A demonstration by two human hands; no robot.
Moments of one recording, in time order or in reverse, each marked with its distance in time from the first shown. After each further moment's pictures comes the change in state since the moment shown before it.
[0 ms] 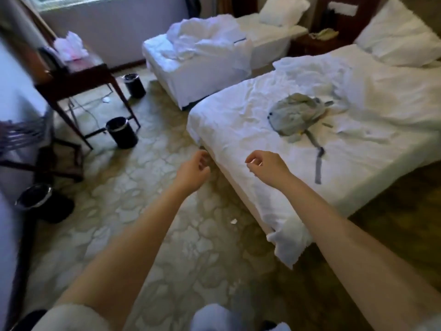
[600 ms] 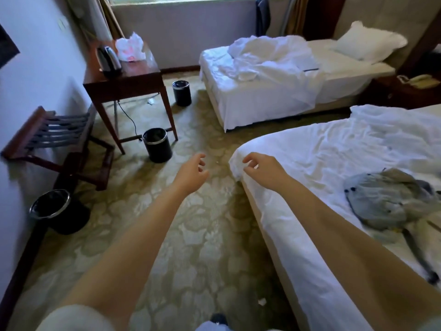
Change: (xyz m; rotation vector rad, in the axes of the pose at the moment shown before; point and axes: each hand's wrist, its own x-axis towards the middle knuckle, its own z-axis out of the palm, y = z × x) left_hand 0.361 -0.191 -0.164 -0.144 0.147 -0.213; right_hand 0.441 -0.167 0.097 -0.096 -0.170 -0.215
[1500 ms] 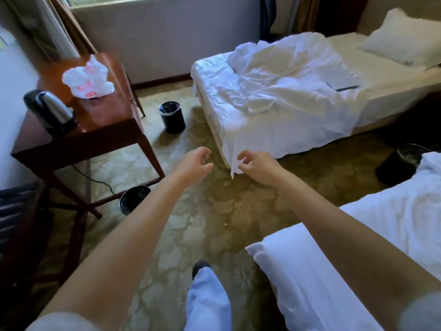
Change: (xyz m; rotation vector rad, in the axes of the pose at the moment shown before) left_hand 0.723 0.009 -0.081 0.216 -0.097 0.065; right_hand 0.730 0.040 -0.067 -0.046 -0.090 0.007
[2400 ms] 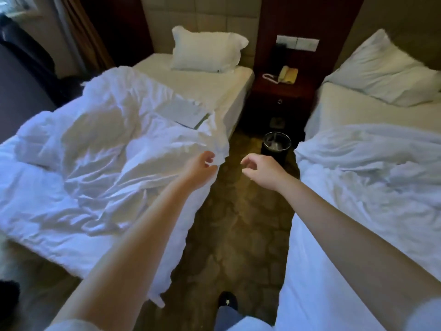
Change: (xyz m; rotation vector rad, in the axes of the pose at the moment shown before) left_hand 0.558 0.312 0.187 -0.083 -0.602 0.637; right_hand 0.256 0.285 -0.285 0.121 0.622 0.734
